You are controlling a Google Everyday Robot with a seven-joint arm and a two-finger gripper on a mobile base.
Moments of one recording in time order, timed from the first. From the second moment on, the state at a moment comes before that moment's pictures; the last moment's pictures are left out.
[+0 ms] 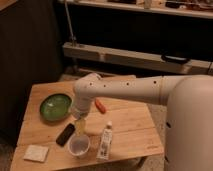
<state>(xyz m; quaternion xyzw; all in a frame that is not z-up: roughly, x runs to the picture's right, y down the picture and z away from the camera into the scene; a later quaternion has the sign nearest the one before) -0.161 0.166 0.724 -0.36 -0.26 -0.12 0.89</state>
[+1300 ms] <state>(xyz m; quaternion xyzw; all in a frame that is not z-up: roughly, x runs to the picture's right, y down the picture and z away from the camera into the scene) -0.147 0.185 0.723 -0.36 -0.26 -0.11 0.89</state>
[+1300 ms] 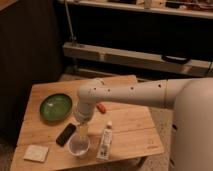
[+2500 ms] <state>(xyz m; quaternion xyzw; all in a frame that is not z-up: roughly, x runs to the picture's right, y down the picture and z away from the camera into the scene) -0.131 0.195 0.721 -0.36 -0.26 -0.11 0.89</state>
